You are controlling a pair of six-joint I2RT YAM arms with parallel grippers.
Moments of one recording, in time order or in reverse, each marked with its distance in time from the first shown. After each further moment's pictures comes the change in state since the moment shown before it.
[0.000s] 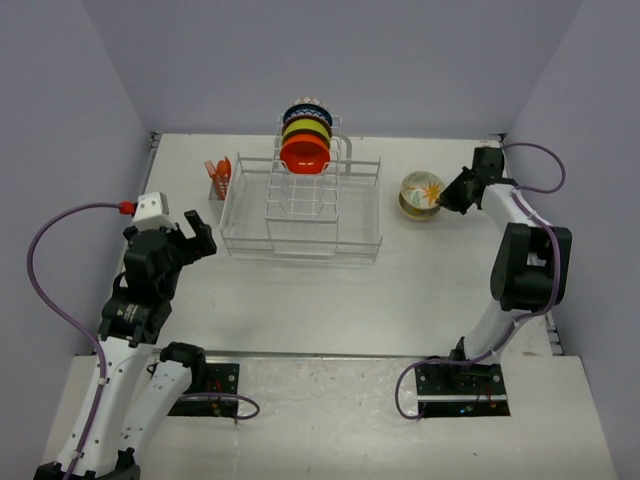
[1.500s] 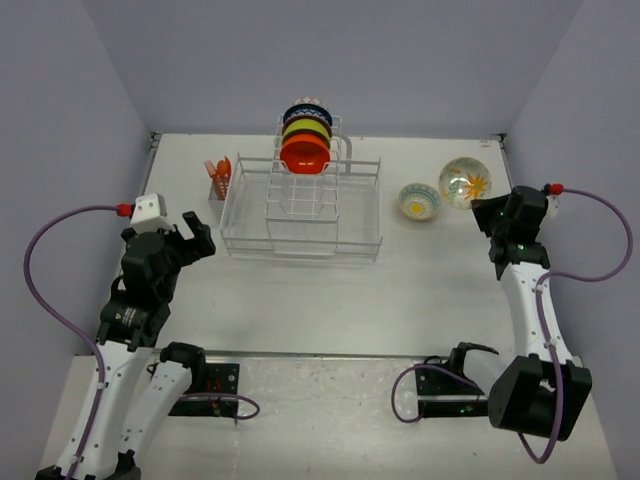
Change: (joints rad) left arm 0.000 -0.022 0.000 -0.002 0.000 0.000; right arm -0.084 -0.764 -0.462 0.169 0.155 0.278
